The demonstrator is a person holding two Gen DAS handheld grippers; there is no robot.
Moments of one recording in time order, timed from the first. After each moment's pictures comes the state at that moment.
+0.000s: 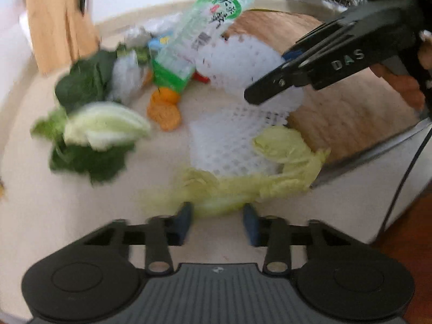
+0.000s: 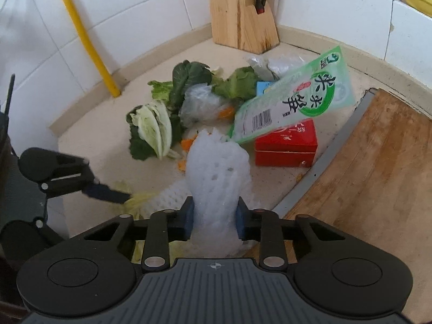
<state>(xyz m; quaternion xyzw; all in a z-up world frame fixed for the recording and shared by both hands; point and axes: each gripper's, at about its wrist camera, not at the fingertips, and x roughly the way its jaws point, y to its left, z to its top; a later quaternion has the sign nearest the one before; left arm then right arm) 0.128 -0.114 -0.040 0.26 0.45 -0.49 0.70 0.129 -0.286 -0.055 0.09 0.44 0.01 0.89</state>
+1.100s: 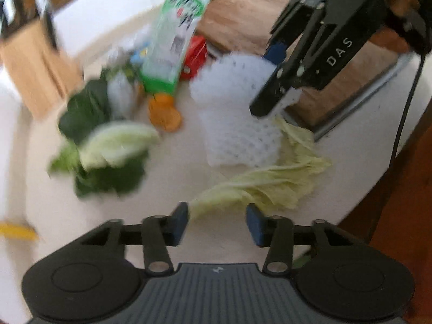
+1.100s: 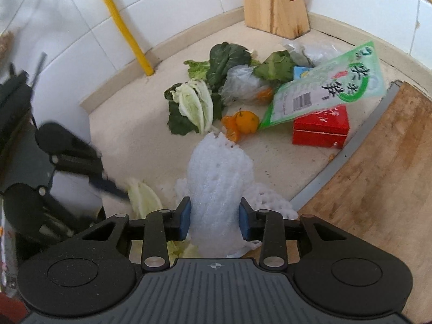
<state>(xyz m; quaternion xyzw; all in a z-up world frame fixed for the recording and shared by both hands) 0.135 -0.119 -0.030 0.41 0.35 -0.52 0.66 0.129 -0.259 -0.052 0.07 0.48 0.06 0.87</state>
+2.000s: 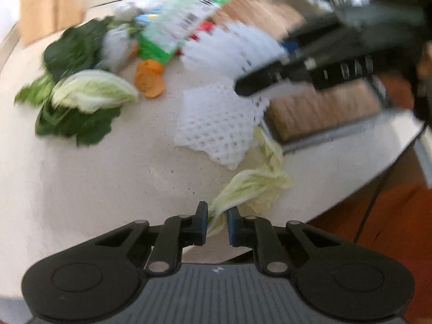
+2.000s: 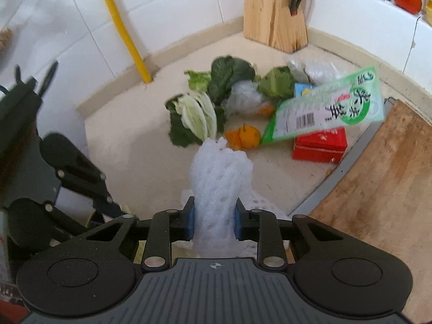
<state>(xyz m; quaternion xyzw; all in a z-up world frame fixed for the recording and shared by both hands) 0.150 -0.097 -0.041 0.21 0.50 -0.52 0.65 0.126 -0.238 -0.033 0.06 0.46 0.03 0.89</state>
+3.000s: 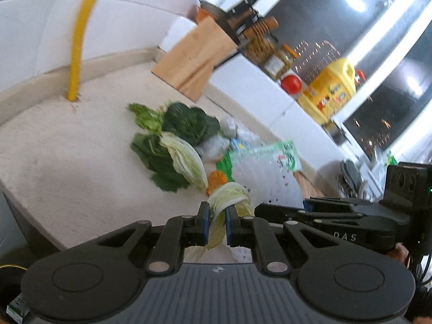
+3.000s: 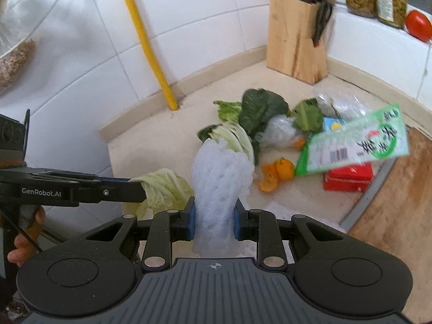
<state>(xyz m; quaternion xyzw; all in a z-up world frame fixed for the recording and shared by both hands) 0.167 0.004 -0.011 -0.17 0.41 -0.39 0.81 0.135 -0.200 -0.014 0.06 0.41 0.06 0.91</state>
